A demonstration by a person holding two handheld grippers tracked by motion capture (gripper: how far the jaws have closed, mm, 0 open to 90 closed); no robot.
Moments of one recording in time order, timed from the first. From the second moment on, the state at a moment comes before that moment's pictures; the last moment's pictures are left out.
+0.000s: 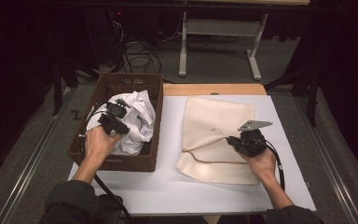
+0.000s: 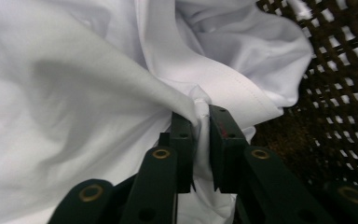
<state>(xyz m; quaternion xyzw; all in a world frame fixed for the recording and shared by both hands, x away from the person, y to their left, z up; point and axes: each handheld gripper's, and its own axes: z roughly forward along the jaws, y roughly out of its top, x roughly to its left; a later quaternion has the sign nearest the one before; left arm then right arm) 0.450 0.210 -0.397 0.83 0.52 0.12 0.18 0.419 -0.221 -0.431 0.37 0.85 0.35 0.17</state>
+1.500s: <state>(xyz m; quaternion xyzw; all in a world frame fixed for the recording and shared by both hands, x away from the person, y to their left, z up) 0.450 0.200 -0.358 0.79 0.52 0.19 0.26 0.418 -0.223 -0.432 0.37 0.84 0.35 0.16</state>
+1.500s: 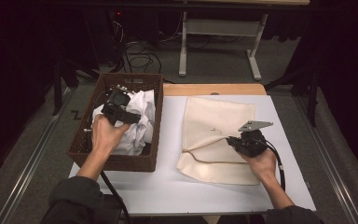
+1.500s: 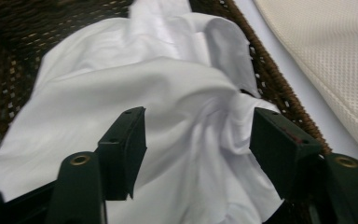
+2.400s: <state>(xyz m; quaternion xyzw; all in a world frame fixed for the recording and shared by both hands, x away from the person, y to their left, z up) 0.495 0.167 -0.401 0.82 0.52 0.20 0.16 0.417 -0.223 -0.437 0.37 0.85 0.35 0.16</state>
